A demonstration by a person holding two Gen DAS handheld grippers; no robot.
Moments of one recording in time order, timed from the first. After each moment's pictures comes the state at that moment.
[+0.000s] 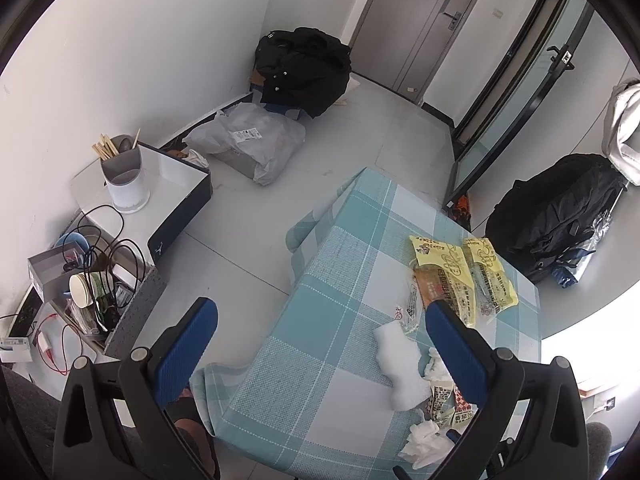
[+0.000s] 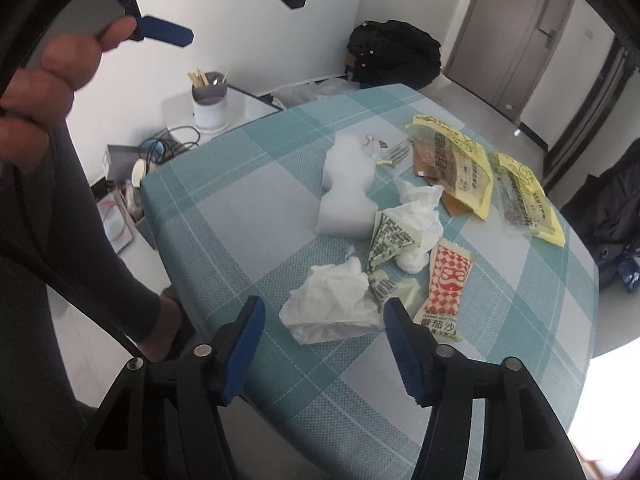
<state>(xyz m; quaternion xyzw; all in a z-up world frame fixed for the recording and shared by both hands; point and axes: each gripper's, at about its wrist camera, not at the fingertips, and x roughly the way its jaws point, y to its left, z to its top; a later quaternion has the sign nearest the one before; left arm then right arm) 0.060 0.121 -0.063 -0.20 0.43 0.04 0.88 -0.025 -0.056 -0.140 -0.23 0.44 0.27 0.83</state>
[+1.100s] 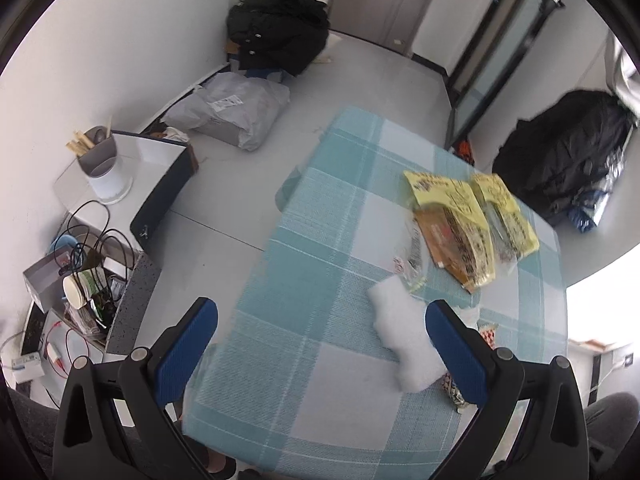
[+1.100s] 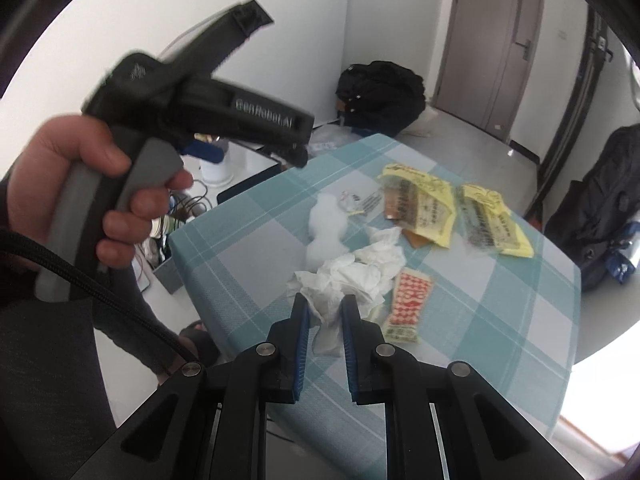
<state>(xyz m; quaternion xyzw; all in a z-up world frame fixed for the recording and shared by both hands) 0.079 0.083 -0.100 -0.13 0.50 0.01 0.85 -0.041 -0.092 -0.087 -0.15 0.38 0.28 0.87</state>
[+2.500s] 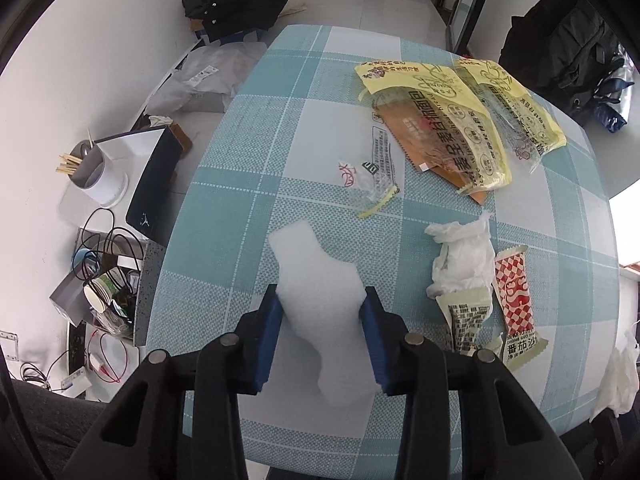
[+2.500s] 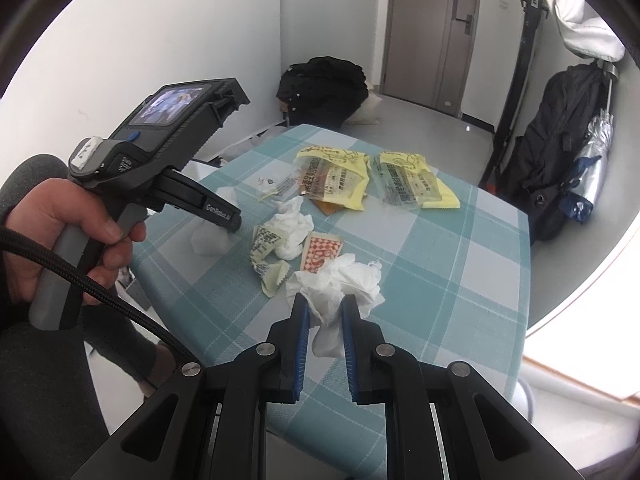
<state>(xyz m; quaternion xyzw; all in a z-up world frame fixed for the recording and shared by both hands) 0.085 0.026 -0.129 -0.02 0.59 0.02 0.81 -0.045 -0.160 -0.085 -0.11 0.39 0.21 0.89</state>
